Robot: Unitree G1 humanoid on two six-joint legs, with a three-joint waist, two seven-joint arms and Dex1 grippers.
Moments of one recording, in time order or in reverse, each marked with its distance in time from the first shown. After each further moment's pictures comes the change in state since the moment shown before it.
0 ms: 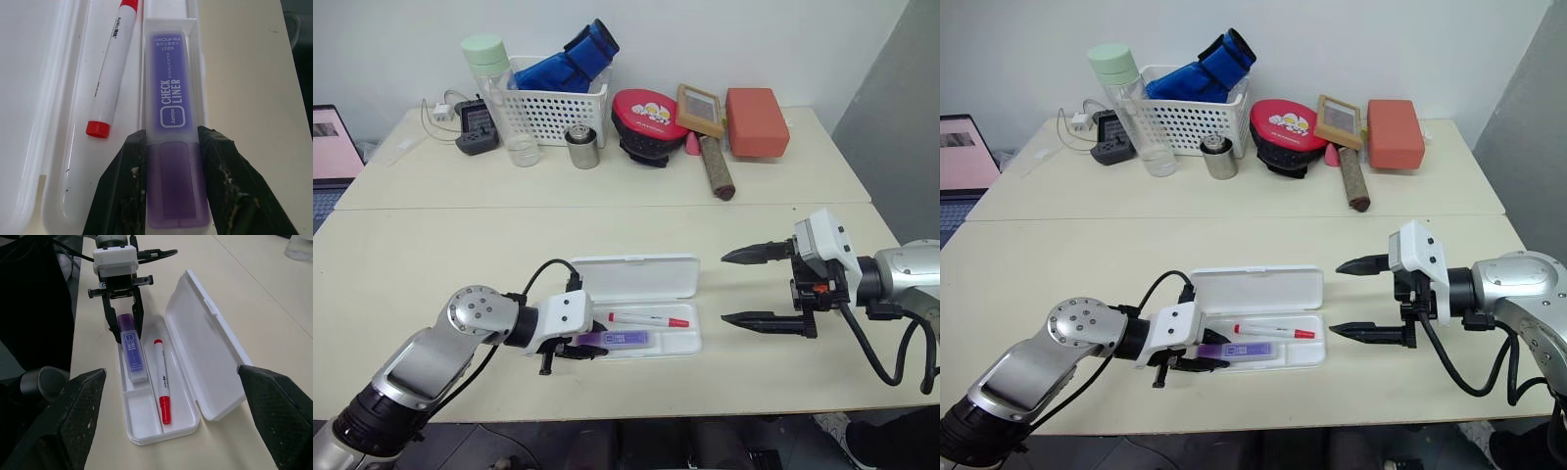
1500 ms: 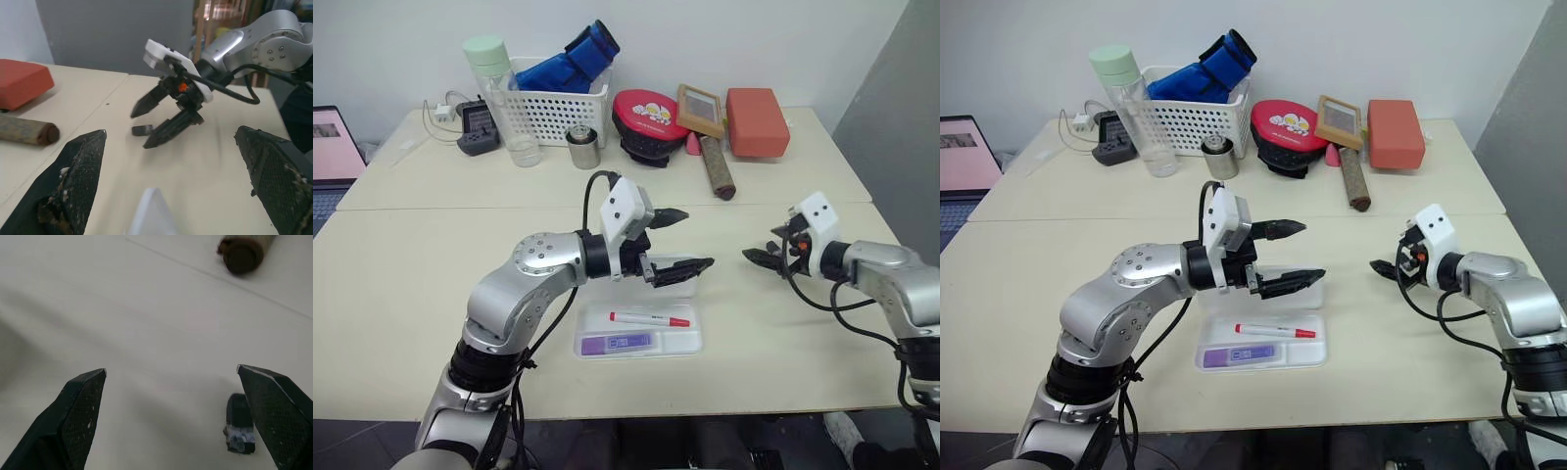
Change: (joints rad) left arm -0.384 -0.510 0.068 0.006 -0.251 0.279 0.419; right arm -0.159 0.223 0.140 0.638 -0.389 0.023 -0.429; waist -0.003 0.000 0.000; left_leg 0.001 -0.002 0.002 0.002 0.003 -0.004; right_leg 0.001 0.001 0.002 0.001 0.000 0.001
